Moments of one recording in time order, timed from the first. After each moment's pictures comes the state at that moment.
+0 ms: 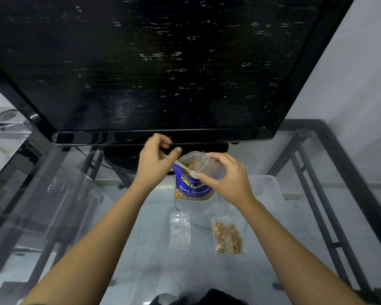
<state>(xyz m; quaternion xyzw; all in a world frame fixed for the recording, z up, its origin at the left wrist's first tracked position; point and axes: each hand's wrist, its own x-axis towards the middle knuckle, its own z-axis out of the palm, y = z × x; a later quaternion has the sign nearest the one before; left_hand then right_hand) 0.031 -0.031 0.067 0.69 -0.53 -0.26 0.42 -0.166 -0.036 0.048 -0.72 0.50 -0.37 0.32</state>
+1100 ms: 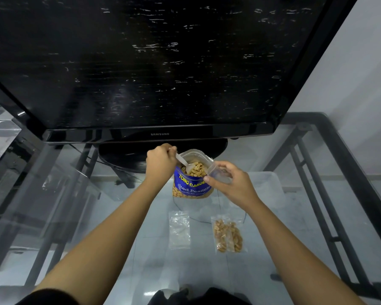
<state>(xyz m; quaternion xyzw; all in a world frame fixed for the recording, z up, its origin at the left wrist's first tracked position) 0.022 -0.064 0.029 0.75 -0.54 -0.19 0.33 -0.183 -0.042 0.019 -0.62 0.55 -0.29 0.48</state>
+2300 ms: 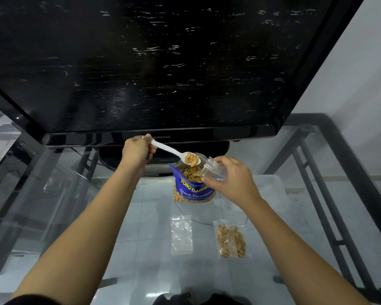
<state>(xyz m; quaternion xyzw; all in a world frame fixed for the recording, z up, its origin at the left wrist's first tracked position) 0.068 -0.086 0.057 0.70 -0.22 -0.44 0.51 -0.169 -0.059 0.031 -0.75 0.57 -0.23 0.23</state>
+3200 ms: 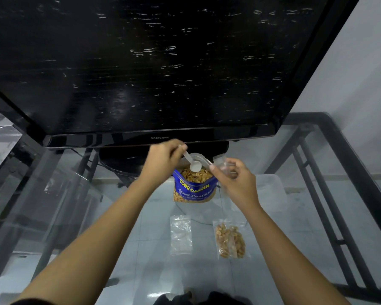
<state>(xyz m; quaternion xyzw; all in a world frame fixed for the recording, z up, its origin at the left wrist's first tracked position) 0.025 -0.065 0.059 0.63 -0.68 -0.19 0.32 -0.172 -0.049 0.024 -0.54 0.62 -0.39 0.42</state>
